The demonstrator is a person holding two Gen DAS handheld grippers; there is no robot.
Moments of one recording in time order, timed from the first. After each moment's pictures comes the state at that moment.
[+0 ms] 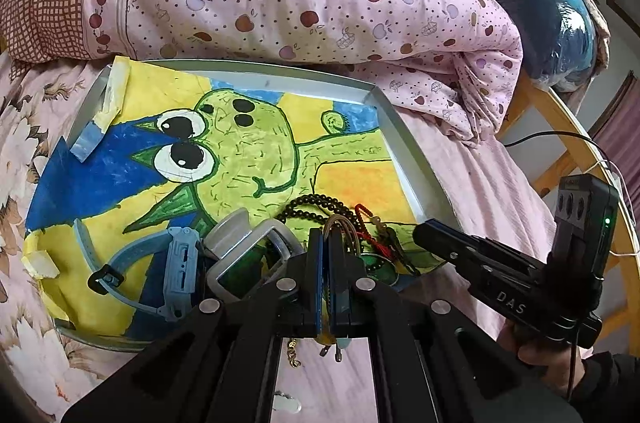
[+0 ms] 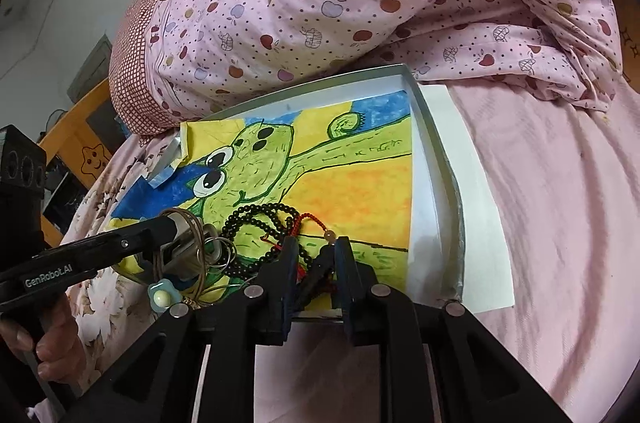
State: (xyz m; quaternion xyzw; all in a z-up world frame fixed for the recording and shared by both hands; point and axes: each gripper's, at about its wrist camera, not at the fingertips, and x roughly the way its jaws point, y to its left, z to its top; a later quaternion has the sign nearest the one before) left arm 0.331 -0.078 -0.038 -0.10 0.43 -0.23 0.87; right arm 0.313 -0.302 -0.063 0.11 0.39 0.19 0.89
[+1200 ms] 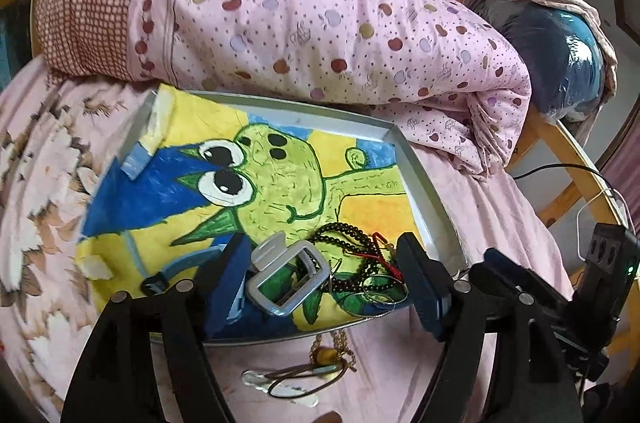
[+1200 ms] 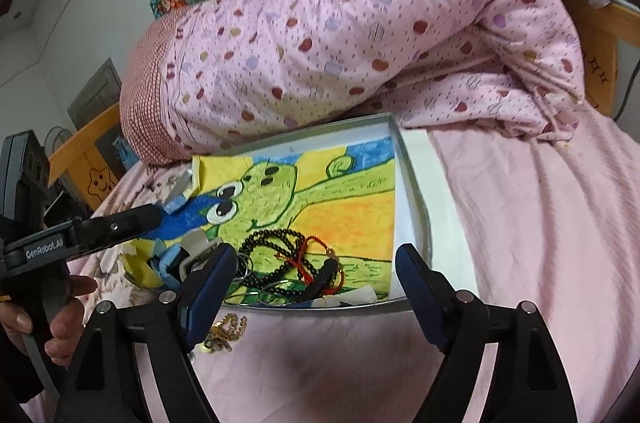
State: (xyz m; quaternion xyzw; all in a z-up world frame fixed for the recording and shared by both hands) left arm 0.313 -0.055 -0.012 -0.12 0.39 -0.18 0.90; right arm 0.269 -0.308 -0.025 0.11 0.32 0.16 0.93
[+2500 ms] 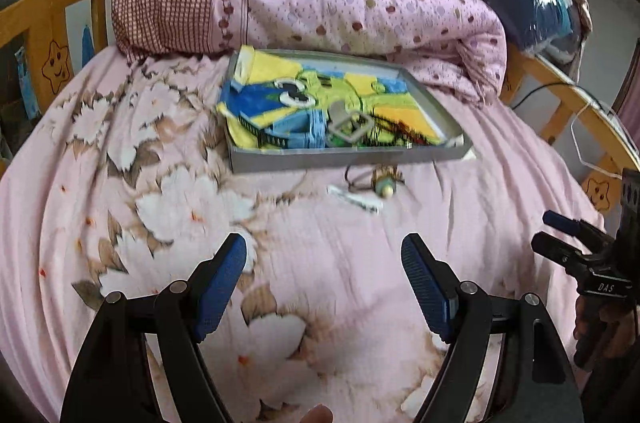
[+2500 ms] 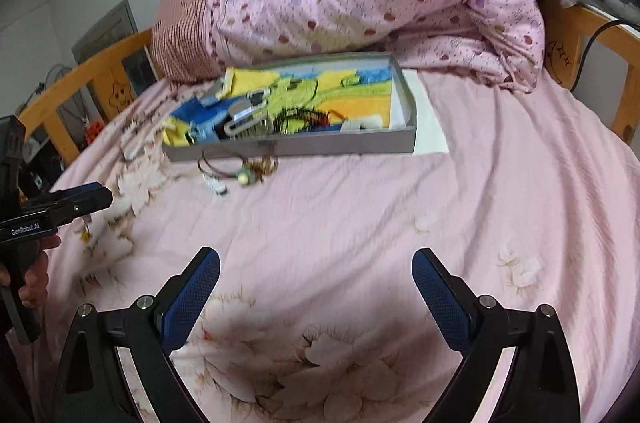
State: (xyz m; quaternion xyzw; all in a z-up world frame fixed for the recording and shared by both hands) left arm 0.153 0.004 -0.034 -0.04 0.39 -0.16 0.90; right arm 0.124 -0.287 -0.043 0.02 0.39 0.15 0.91
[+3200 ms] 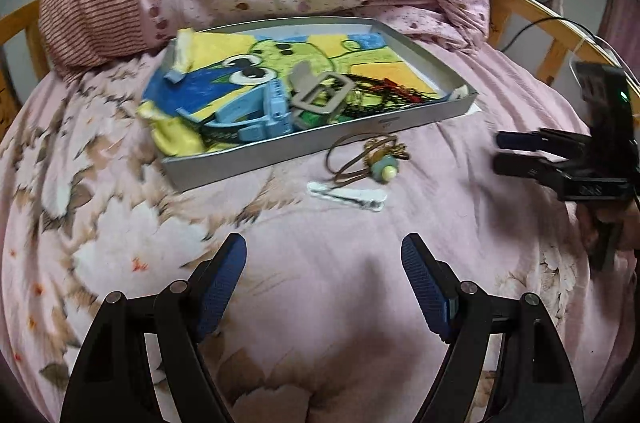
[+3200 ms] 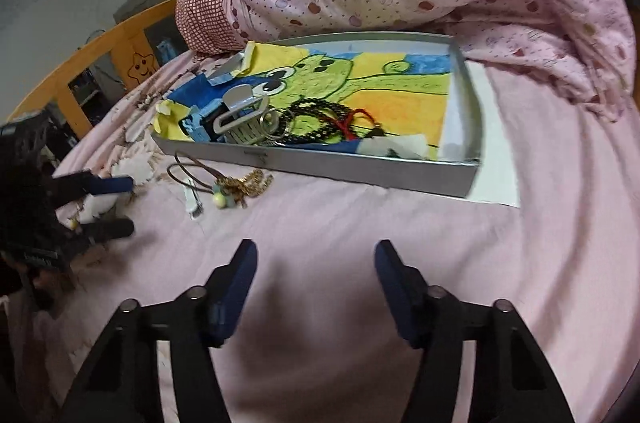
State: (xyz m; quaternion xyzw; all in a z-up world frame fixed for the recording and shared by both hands) left arm 0.203 -0.029 -0.078 0.05 0.41 -0.23 0.88; right arm 0.228 -0.290 -0.078 0.01 0.41 0.27 0.87
